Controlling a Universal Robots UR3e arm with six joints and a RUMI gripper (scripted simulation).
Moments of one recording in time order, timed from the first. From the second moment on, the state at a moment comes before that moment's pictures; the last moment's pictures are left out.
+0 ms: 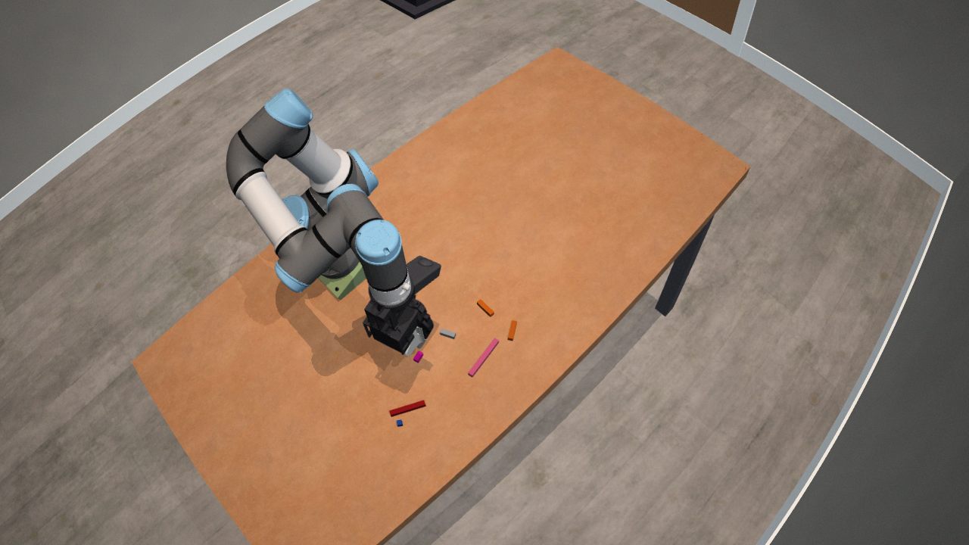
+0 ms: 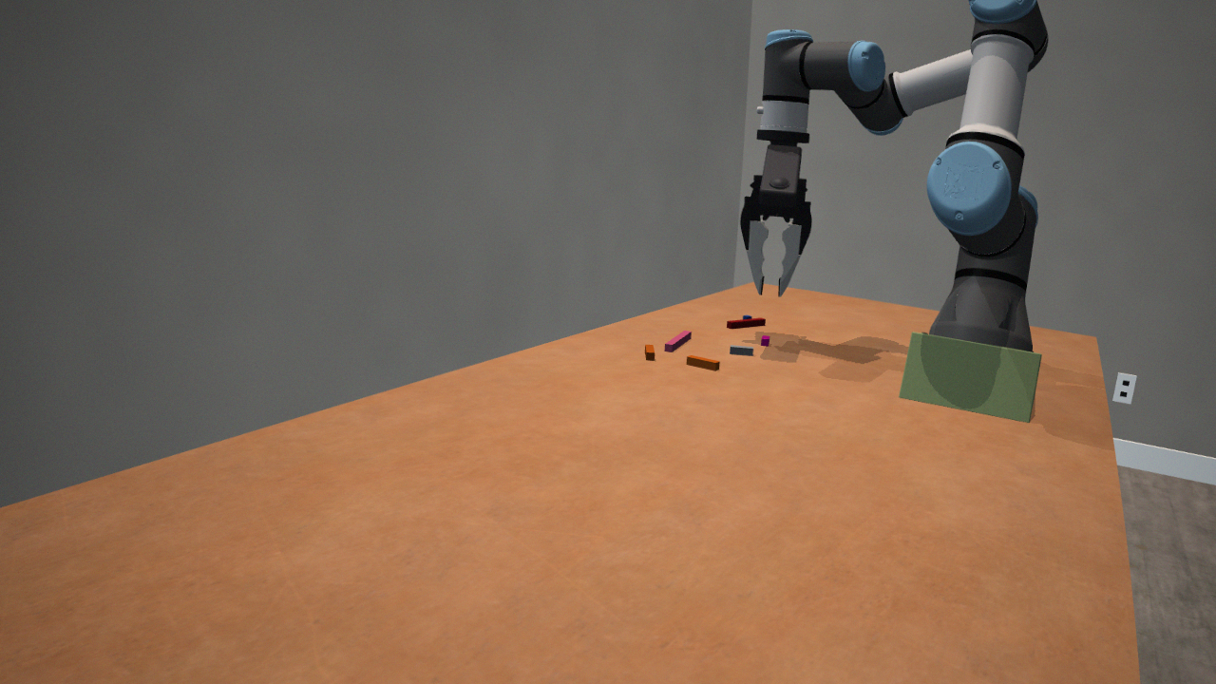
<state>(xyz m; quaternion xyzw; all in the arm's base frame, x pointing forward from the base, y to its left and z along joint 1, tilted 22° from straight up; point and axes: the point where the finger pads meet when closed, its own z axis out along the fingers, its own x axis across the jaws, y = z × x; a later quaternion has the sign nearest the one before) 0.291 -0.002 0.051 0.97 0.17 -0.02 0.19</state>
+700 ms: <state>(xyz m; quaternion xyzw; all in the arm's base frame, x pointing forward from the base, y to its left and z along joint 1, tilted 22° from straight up) 0.291 -0.007 0.038 0.97 0.17 -0.02 0.19</state>
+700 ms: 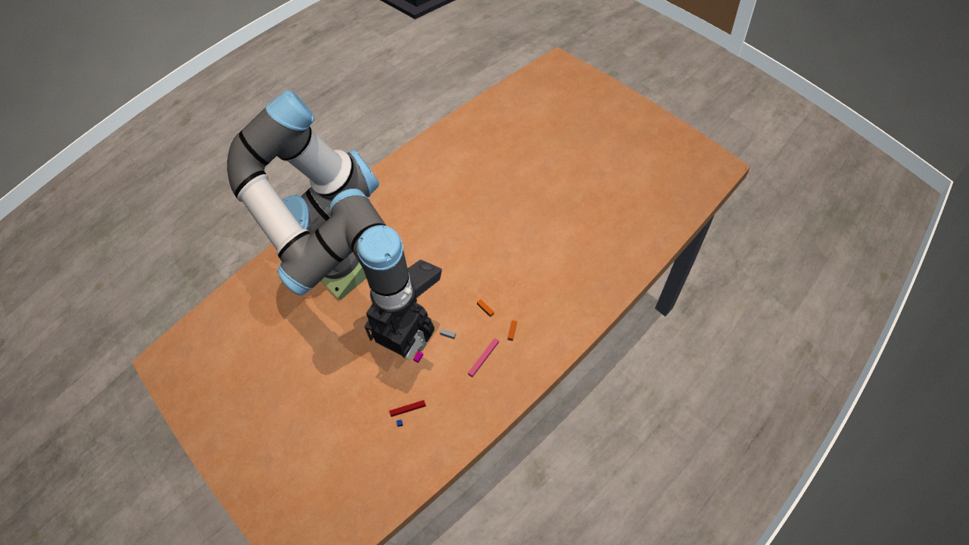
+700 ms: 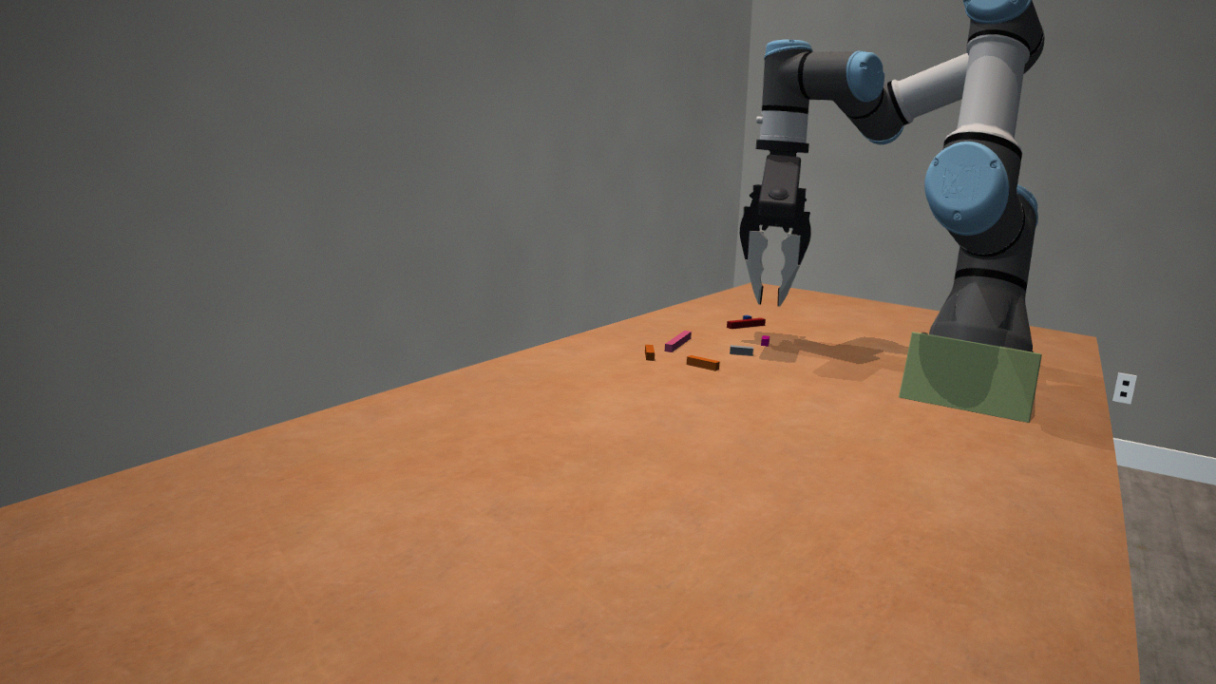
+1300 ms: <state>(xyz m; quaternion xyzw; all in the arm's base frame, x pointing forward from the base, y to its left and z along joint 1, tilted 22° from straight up) 0.291 -0.015 0.016 0.97 0.17 -0.02 0.19</state>
